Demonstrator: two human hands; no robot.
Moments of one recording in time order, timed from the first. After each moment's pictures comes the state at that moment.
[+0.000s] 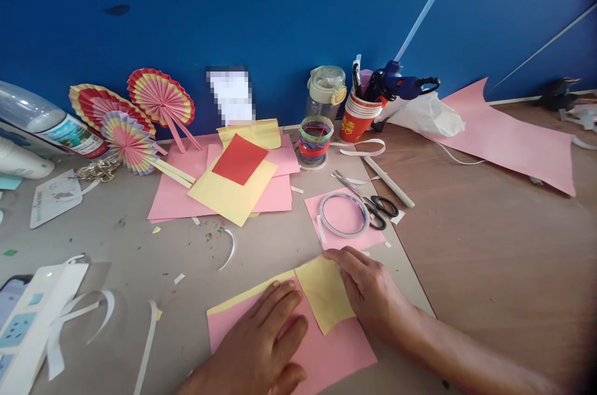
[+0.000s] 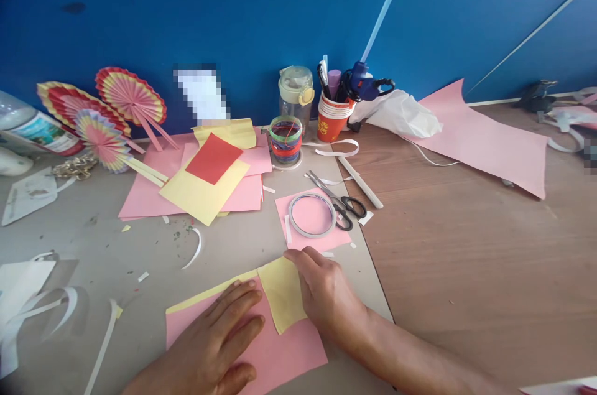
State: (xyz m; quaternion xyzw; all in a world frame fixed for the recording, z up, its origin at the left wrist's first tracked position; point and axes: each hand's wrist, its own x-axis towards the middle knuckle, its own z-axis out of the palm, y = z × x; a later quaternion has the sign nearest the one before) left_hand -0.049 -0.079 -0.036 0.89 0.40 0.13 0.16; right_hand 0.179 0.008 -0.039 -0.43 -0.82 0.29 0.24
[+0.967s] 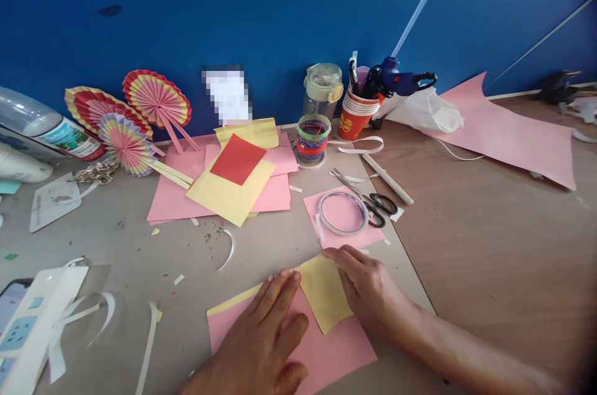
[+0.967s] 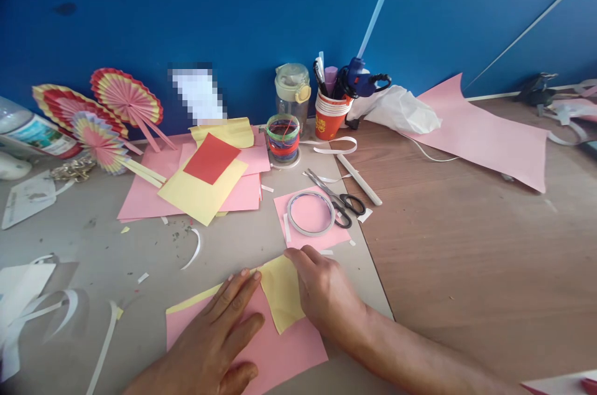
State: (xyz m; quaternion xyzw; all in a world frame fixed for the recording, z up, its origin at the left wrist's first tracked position) left_hand -0.047 -0.075 -0.023 0.89 0.42 0.07 0.18; right_hand 0.177 0.006 -0.039 -0.45 -0.82 0.28 0.21
